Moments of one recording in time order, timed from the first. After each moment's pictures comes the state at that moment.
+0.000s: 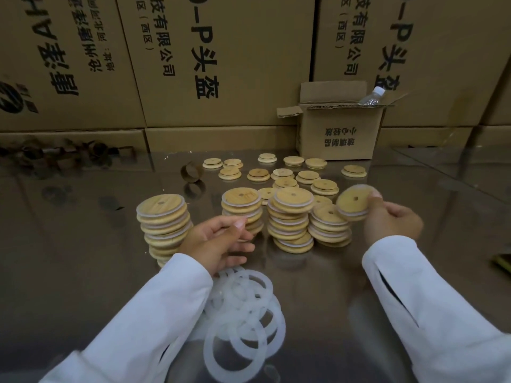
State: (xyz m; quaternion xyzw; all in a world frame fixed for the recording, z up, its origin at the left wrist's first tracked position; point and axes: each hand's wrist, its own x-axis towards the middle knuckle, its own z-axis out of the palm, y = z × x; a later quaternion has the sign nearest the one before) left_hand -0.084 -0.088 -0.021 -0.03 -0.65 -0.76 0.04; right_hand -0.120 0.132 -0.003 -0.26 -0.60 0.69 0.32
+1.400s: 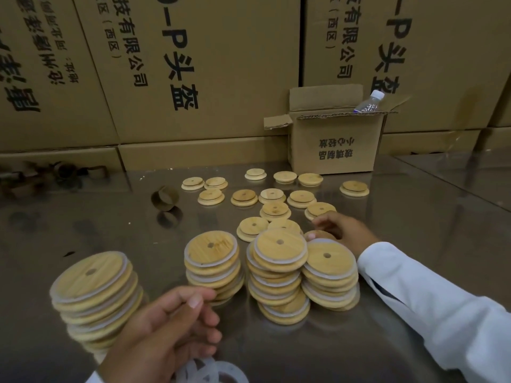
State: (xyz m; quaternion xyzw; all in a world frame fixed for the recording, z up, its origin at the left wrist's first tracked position) left_hand -0.101 -0.098 -0.031 0.03 -0.62 -0.78 -0.02; right_hand -0.254 0.175 -0.034 0.11 -0.89 0.44 0.04
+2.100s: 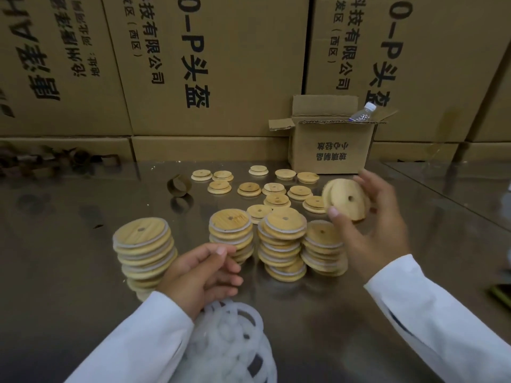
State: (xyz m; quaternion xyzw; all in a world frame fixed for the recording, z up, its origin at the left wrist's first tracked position) left_hand -0.091 -0.088 -0.022 0.00 -0.61 -0.79 0.01; right_hand -0.128 0.143 0.002 0.10 -0.77 0.50 0.38
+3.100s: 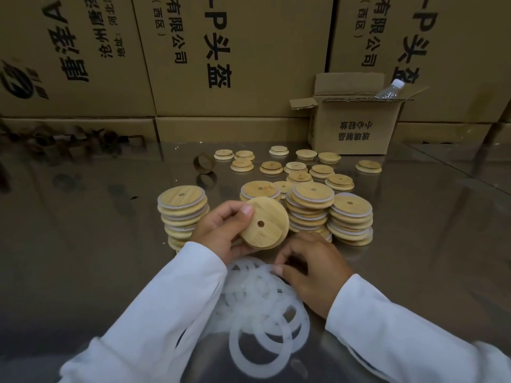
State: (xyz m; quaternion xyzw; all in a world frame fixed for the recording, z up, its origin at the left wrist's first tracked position) left_hand -0.088 -0.101 -0.020 -0.05 -0.60 -0.80 0.04; right_hand -0.080 0.064 -0.039 0.24 -0.91 0.33 0.09
